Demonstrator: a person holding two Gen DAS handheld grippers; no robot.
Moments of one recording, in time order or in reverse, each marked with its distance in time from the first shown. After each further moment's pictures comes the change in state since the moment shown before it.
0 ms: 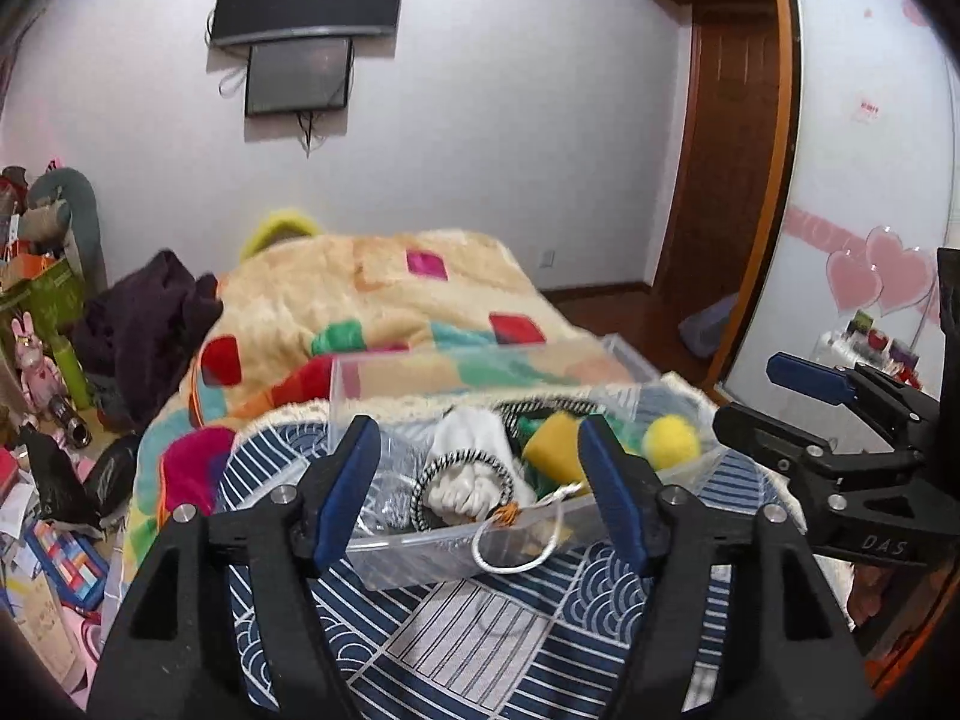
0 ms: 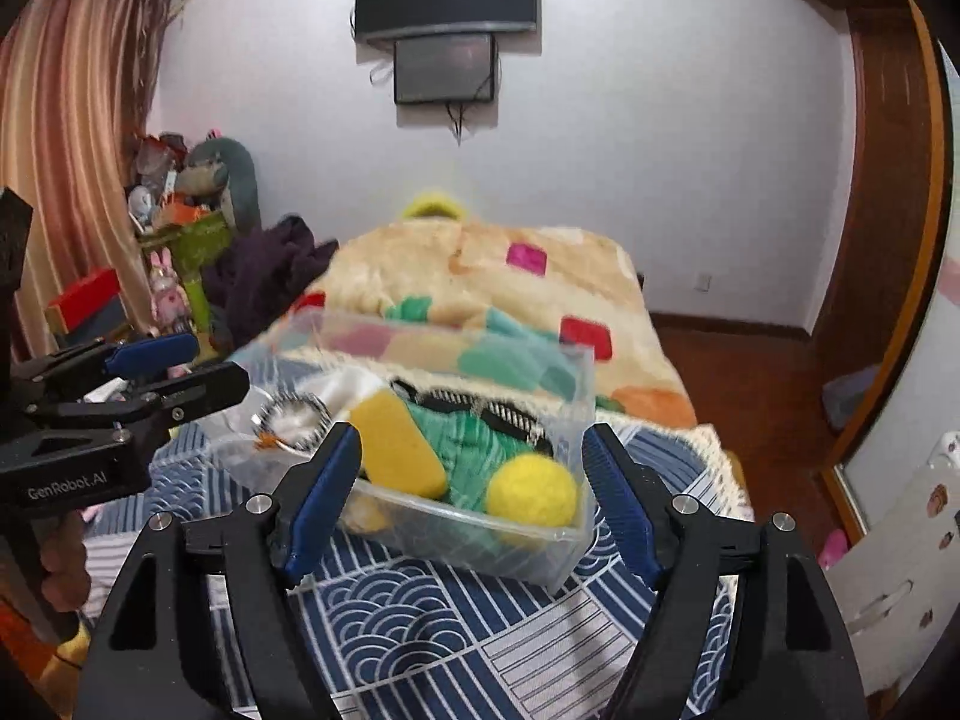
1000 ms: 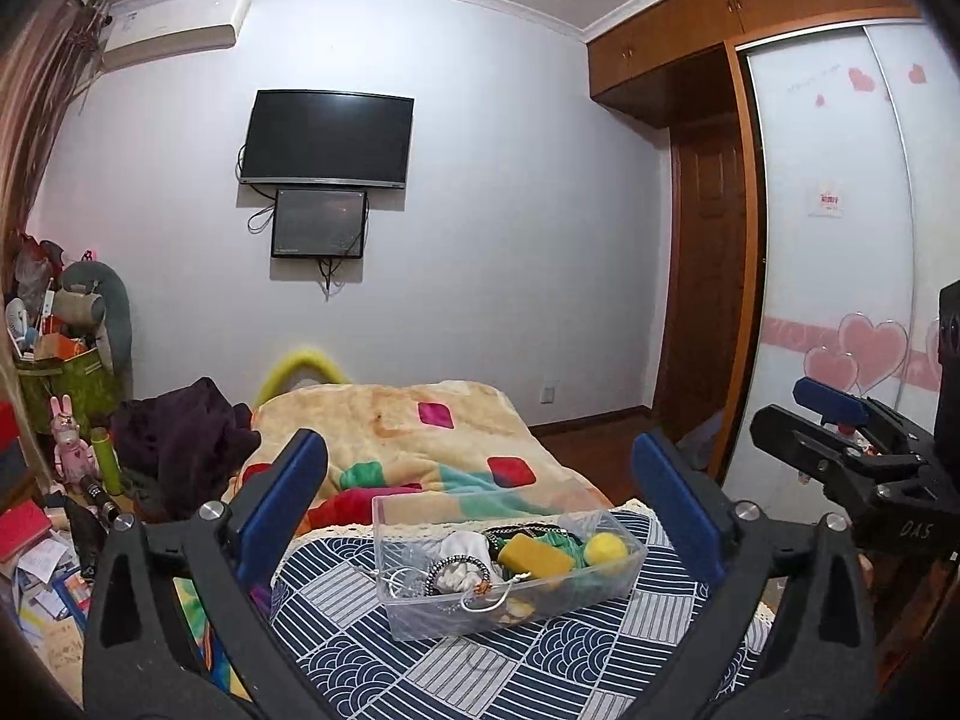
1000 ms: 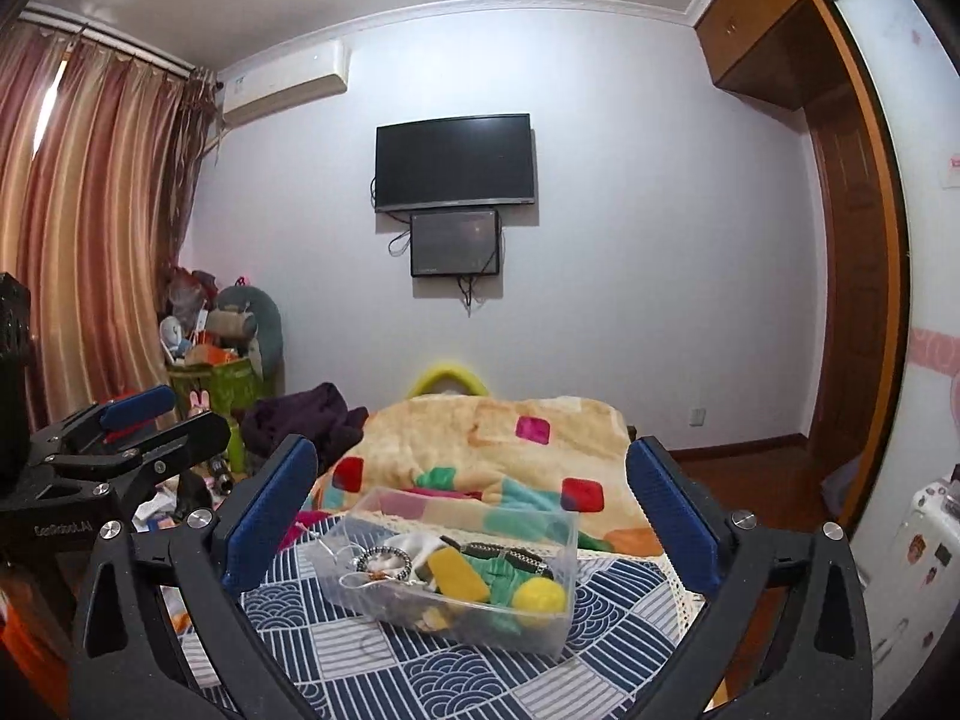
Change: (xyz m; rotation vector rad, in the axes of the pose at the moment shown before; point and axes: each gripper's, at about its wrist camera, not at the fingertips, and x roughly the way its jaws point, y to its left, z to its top) left arm -0.134 -0.020 0.023 0.021 -0.332 0.030; right arm -0.097 0.020 0.024 0.032 -0.375 0.018
